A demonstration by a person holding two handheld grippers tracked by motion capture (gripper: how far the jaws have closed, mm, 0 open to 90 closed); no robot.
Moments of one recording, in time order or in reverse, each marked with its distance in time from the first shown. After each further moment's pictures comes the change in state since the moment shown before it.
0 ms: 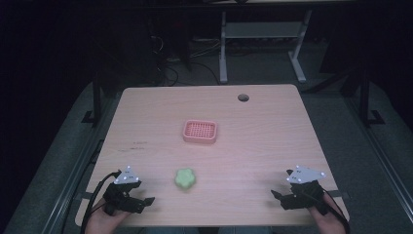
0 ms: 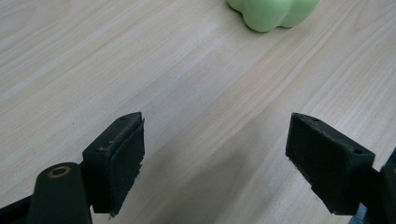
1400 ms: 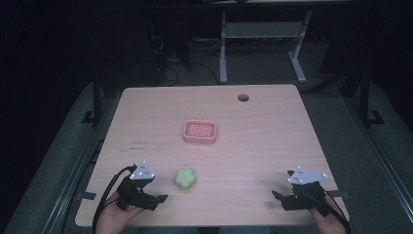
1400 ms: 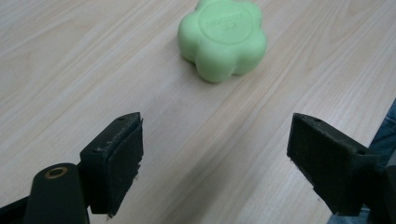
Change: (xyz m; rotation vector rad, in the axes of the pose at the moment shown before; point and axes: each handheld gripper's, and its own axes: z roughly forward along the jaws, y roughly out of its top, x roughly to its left) left arm -0.027 0.041 0.006 0.002 -0.034 0.078; right arm 0.001 -0.002 -0.003 -0.005 -0.003 0.013
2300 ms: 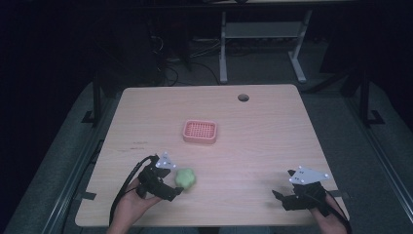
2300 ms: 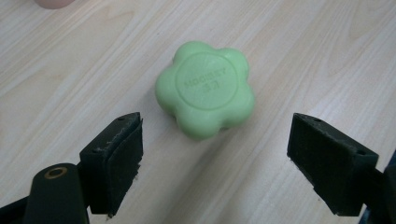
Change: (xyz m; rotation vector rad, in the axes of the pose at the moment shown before) left arm -0.011 0.047 0.028 0.086 0.000 0.060; right arm 0.000 0.001 -0.003 -0.017 0.004 0.011
